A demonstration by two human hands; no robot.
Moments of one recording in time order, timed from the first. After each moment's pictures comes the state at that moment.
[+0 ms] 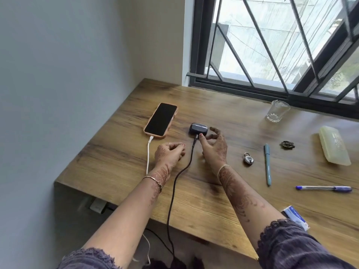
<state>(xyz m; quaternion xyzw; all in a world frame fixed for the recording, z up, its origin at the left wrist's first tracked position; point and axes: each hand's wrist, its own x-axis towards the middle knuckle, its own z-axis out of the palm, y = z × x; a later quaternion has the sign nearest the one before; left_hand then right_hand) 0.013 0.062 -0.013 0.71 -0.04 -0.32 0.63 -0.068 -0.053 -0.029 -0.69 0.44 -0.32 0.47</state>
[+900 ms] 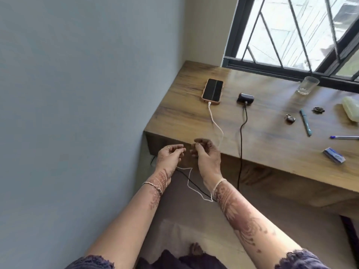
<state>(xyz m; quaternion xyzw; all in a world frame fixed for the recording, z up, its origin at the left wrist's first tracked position) 0.031 0.351 -0.028 0.67 -0.06 -0.35 0.65 -0.052 0.279 -0.024 -0.58 0.40 -0.35 0.62</state>
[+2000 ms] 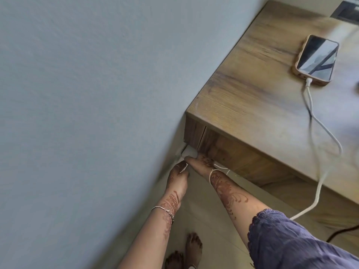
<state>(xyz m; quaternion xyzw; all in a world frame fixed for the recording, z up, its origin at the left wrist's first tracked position) 0.093 0.388 -0.201 0.73 0.09 -0.38 0.56 0.102 0.282 -0.224 -0.79 0.38 0.13 0.45</state>
